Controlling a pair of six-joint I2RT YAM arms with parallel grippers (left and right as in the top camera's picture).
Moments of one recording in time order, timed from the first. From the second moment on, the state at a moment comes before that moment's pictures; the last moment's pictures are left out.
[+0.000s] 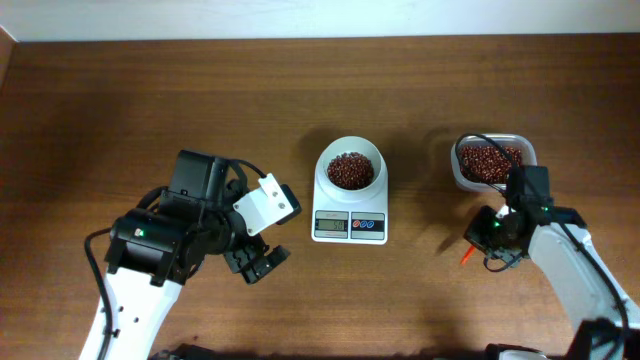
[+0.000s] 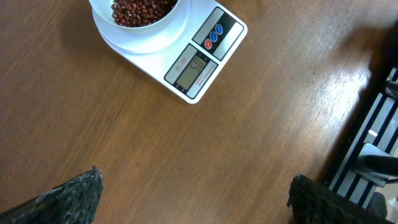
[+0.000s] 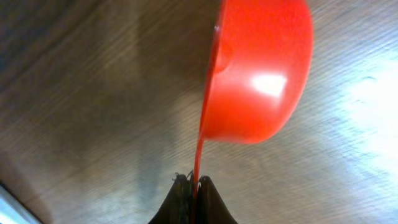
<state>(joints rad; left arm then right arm) -0.27 1.13 1.18 -1.19 0.36 0.67 -0.12 1.41 0.73 -0.70 -0.13 0.53</state>
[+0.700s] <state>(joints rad) -0.27 1.13 1.18 -1.19 0.36 0.67 -0.12 1.10 1.00 -1.00 -0.28 0.47</state>
